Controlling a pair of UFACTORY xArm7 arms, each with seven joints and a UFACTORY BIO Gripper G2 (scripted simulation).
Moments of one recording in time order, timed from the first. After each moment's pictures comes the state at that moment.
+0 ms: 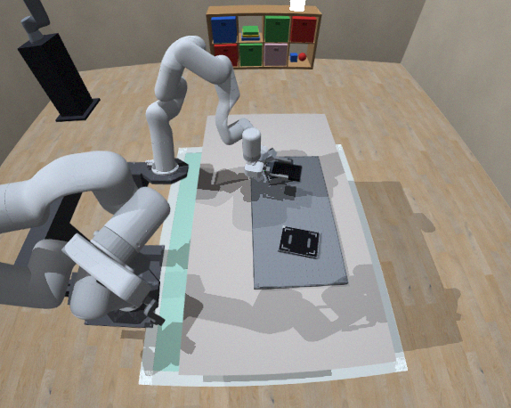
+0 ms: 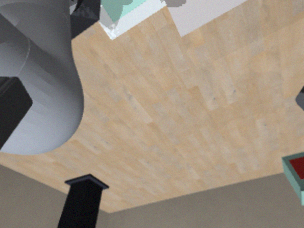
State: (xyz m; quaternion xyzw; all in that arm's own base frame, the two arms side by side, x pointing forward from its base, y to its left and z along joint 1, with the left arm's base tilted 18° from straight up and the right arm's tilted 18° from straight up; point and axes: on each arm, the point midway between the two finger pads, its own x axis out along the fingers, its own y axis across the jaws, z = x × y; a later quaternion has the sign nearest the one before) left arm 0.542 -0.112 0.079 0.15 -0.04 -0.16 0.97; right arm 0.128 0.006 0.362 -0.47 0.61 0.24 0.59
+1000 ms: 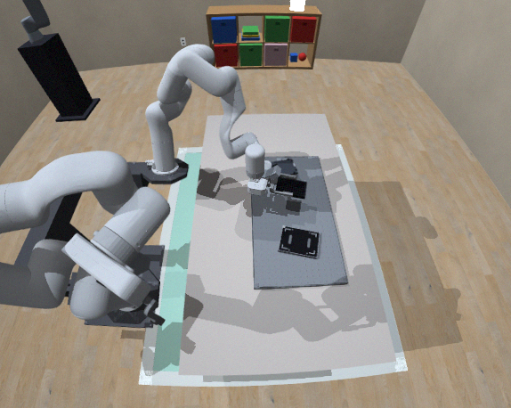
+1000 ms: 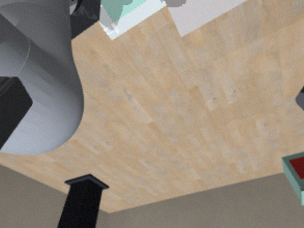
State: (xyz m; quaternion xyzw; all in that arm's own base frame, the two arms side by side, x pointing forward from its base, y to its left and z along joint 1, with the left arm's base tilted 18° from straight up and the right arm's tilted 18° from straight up) left arm 0.550 -0.191 0.046 0.15 -0.04 -0.15 0.97; right arm 0.128 0.006 0.362 -0.47 0.61 0.24 0.59
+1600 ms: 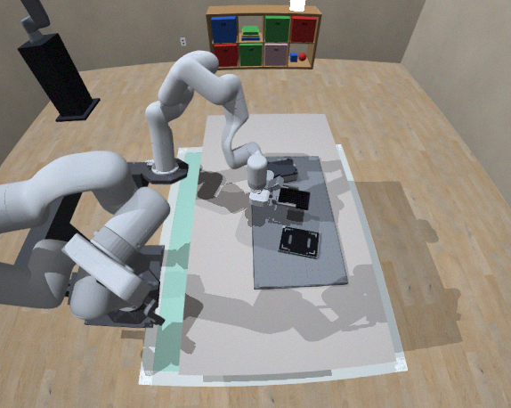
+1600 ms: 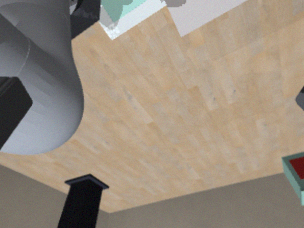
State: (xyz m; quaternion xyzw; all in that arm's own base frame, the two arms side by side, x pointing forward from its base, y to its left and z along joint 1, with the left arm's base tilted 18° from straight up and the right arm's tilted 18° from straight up) left arm 0.555 -0.240 0.026 0.15 -0.04 -0.15 0.97; right arm 0.128 0.006 0.362 -0.47 0.61 0.24 0.59
